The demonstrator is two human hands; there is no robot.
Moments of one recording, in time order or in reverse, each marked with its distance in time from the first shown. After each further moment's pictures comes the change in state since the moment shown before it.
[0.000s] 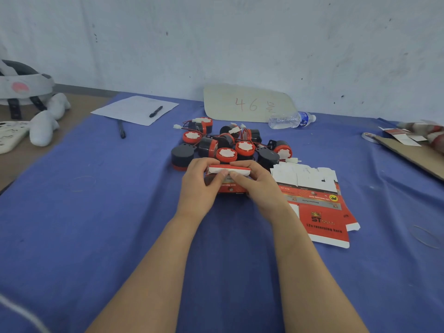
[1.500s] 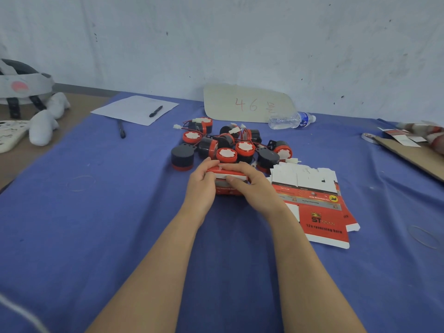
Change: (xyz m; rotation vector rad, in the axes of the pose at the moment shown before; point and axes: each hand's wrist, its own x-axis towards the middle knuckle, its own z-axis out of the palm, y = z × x) left_hand 0.002 0.016 0.007 -0.407 -0.040 -0.384; right_hand -0.001 -0.004 0.000 -0.265 -0.134 -0.101
